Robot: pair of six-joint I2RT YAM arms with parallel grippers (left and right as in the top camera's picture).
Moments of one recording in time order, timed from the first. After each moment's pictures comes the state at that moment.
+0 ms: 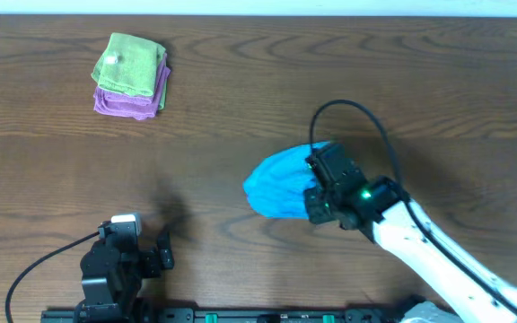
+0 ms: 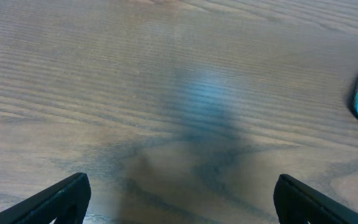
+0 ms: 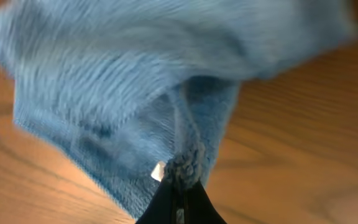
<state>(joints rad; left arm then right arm) 0.05 0.01 0.22 -0.89 0.10 -0.09 0.59 1.32 0.87 -0.81 0.08 0.41</state>
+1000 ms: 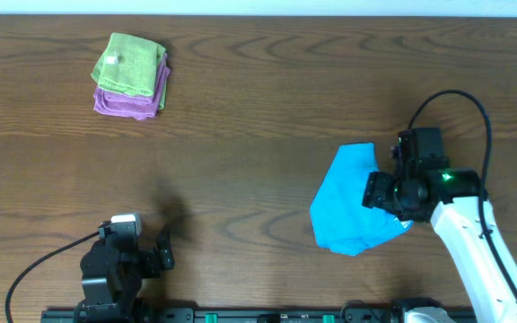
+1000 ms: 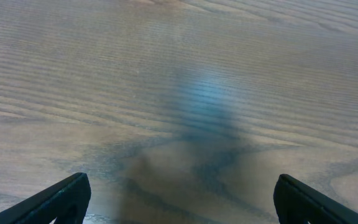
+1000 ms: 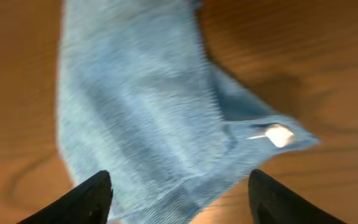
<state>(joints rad) 0.05 0.01 0.22 -0.89 0.10 -0.09 0.09 1.26 0.87 -0.96 -0.06 0.35</state>
